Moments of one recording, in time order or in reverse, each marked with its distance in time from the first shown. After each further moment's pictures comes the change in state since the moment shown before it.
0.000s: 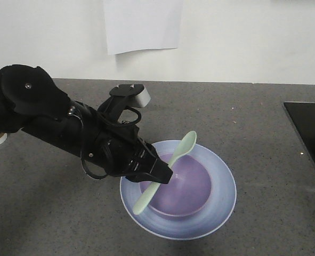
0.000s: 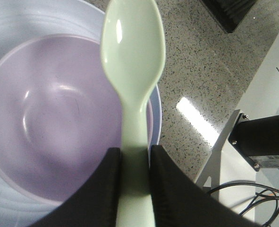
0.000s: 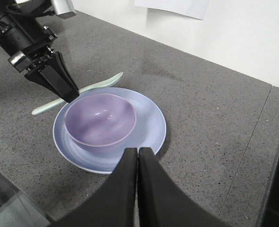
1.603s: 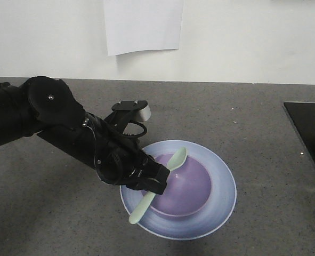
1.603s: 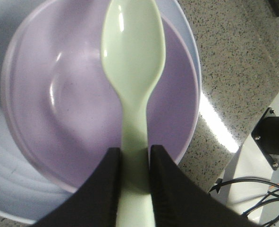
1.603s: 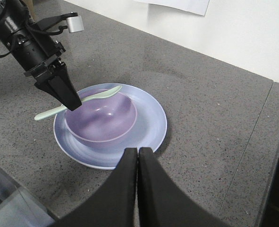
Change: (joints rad) left arm -0.003 0.073 0.000 0.077 0.010 -0.133; right arm 0.000 0.000 0.000 0.000 0.016 0.001
